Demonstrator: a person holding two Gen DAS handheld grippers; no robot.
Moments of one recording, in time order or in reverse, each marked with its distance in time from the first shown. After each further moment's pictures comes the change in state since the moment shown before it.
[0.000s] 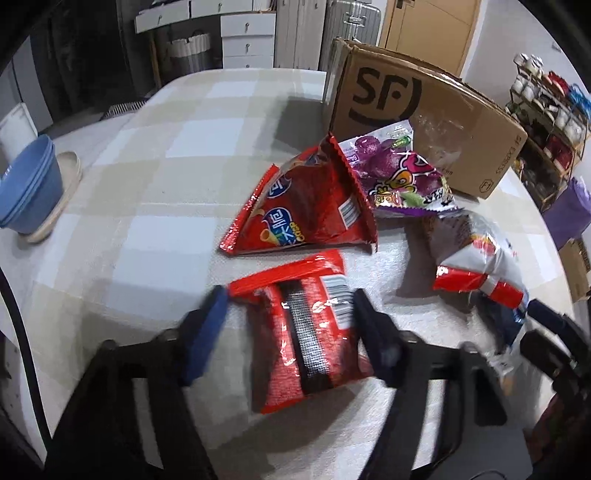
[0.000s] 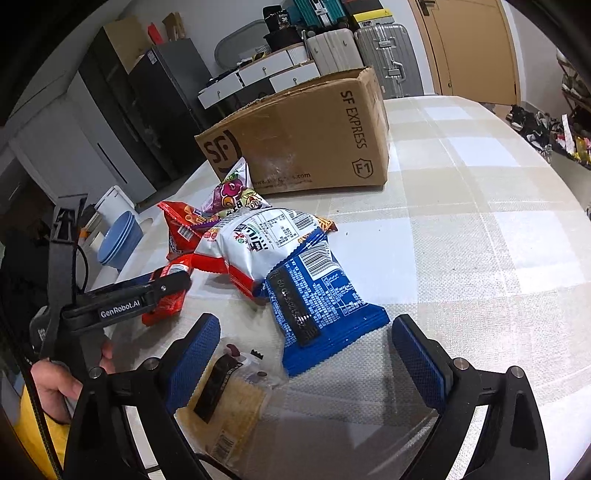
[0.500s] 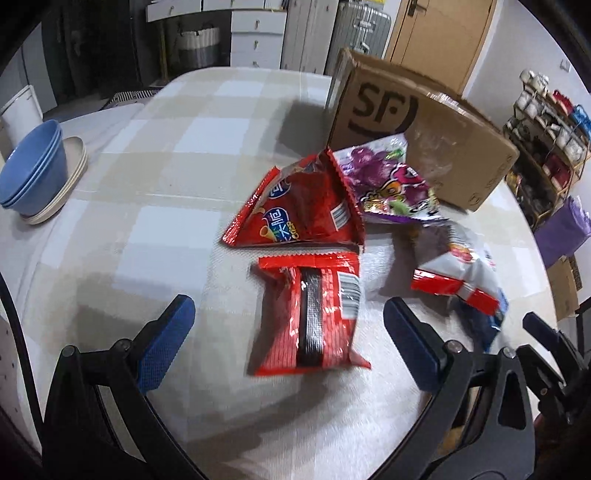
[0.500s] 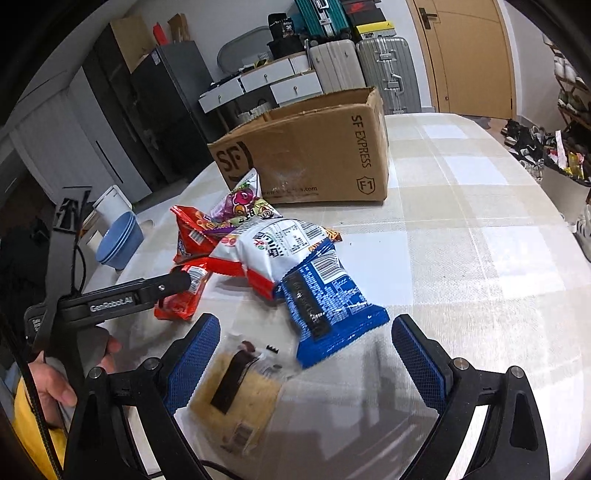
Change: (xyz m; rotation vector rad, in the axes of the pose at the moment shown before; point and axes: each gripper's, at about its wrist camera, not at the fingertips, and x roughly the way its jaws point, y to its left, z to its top) left arm -0.020 0.000 -0.002 -0.073 0.019 -0.027; right arm -0.021 0.013 -0.001 -0.029 -0.034 -0.037
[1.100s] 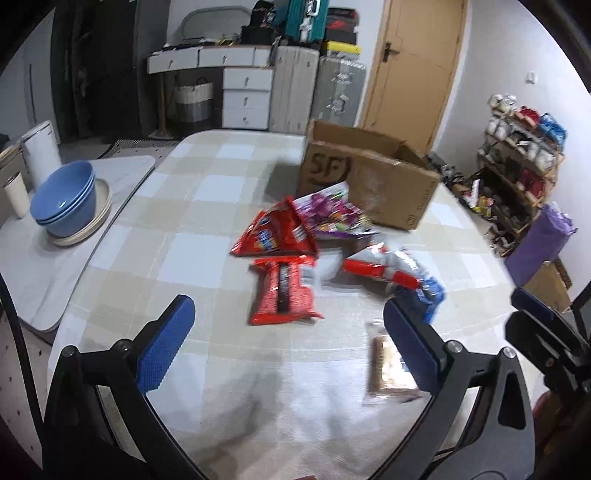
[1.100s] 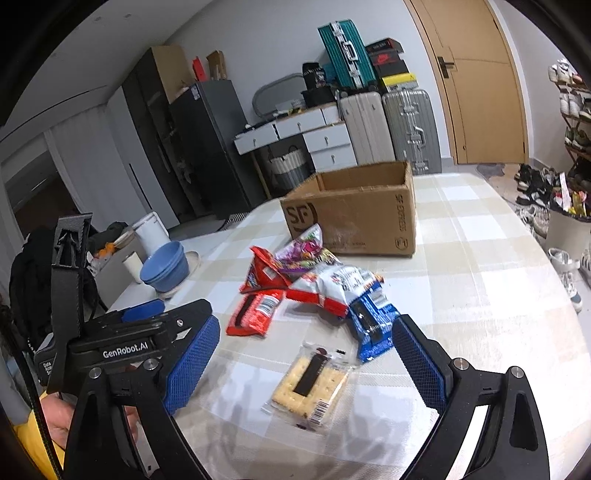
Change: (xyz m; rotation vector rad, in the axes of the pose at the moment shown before) left arm -0.121 -0.006 -0.048 0.033 -0.220 -0.029; right arm -0.086 0.050 -0.017 -0.060 -0.191 0.068
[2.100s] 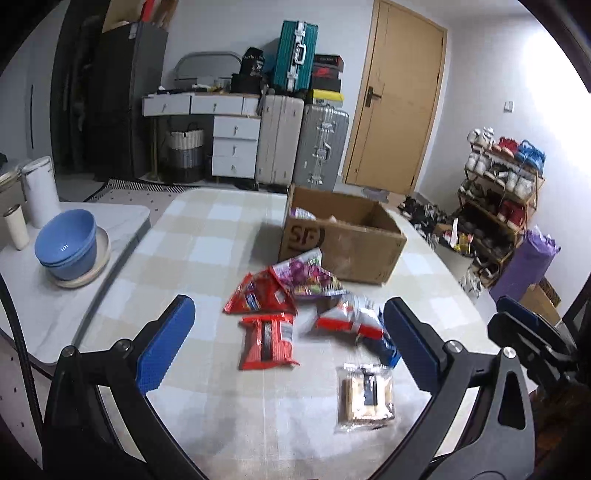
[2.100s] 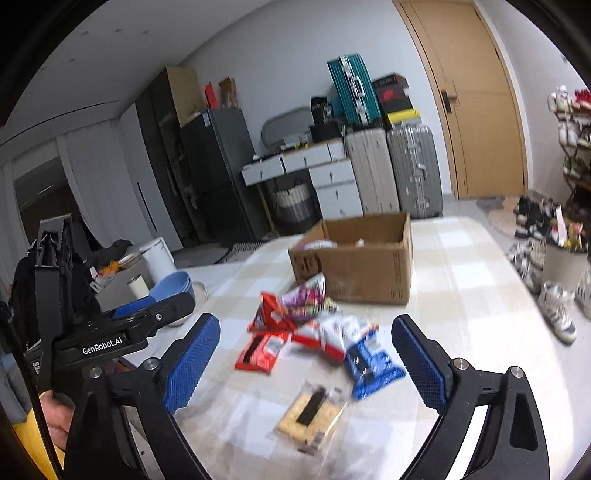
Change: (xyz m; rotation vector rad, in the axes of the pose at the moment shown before) left arm -0.082 -0.004 0.026 0.023 -0.187 -0.070; right arm -0.039 0.011 0.023 -0.041 -0.131 0.010
